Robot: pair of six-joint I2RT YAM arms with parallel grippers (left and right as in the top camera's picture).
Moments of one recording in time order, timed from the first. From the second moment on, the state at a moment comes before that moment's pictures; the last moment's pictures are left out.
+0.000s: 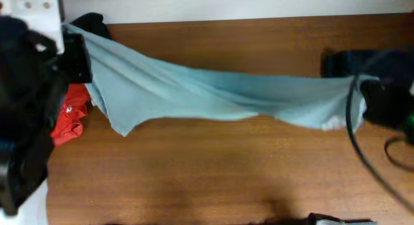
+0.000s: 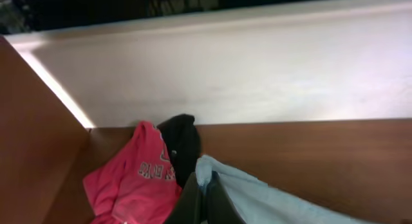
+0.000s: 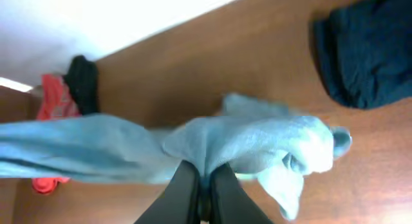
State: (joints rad) left arm -0.14 1.39 2.21 -1.19 -0.24 0.03; right arm -0.24 1.28 2.21 -1.62 -0.34 0.23
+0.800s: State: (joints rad) left arm -0.14 1.55 2.22 -1.24 -0.26 -0.01; right arm -0.24 1.49 2.22 -1.62 -0.33 0.22
